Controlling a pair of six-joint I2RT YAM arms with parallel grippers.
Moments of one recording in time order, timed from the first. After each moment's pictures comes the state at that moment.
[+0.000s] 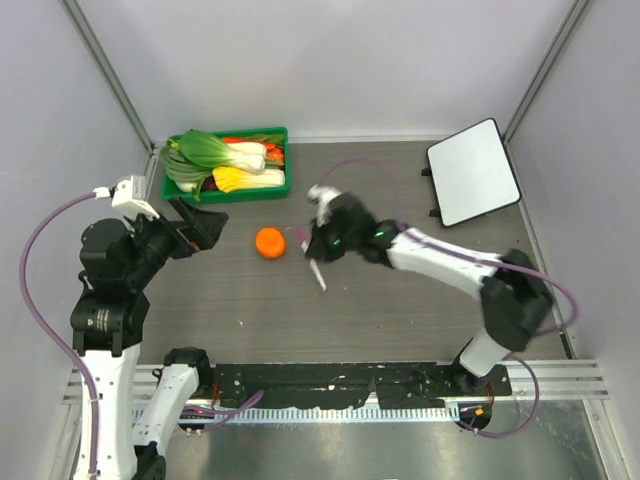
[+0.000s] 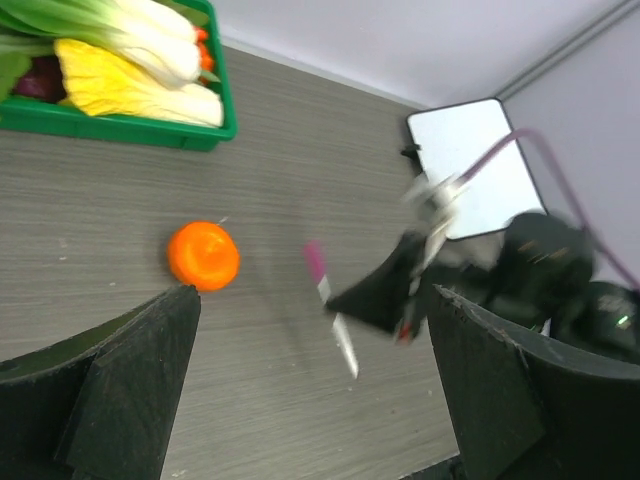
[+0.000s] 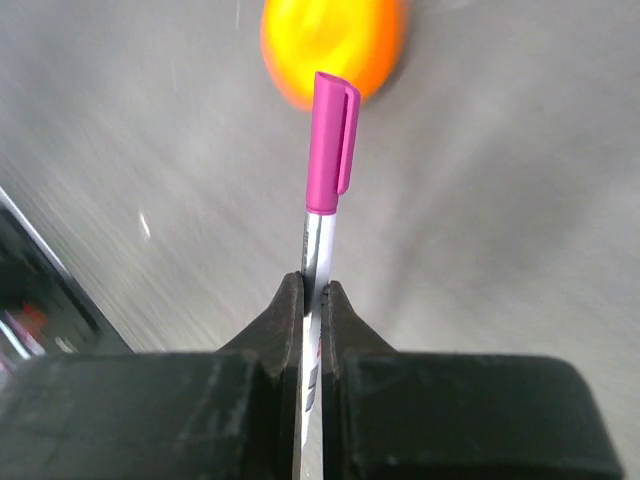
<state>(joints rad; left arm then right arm) -0.02 0.68 1.17 -0.72 0.29 -0.51 0.88 1.69 1.18 -0.26 -0.15 0.32</state>
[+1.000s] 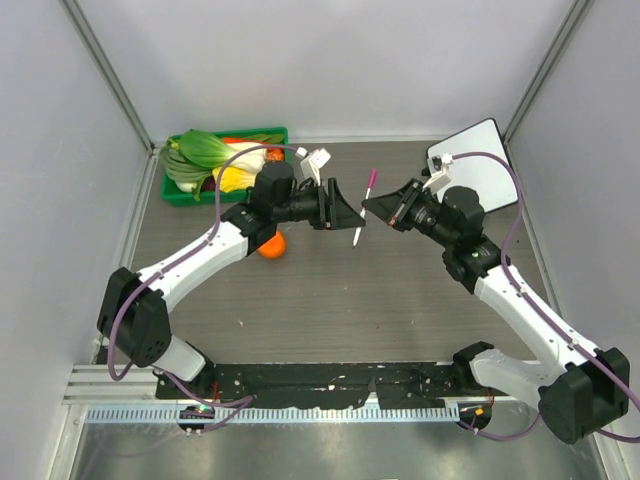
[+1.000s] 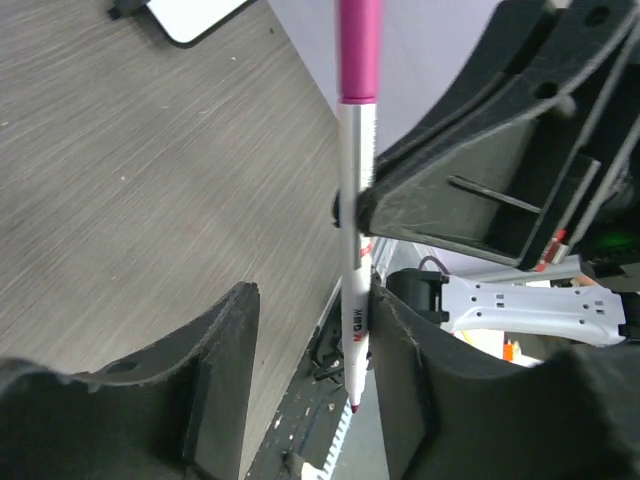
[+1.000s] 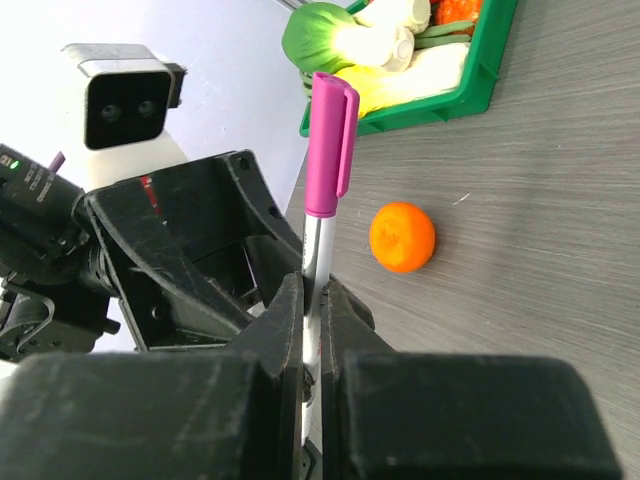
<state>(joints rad) -0.63 1.50 1.19 0.00 0.60 -0.72 0.41 1.04 0.83 0.11 -0.34 0.88</state>
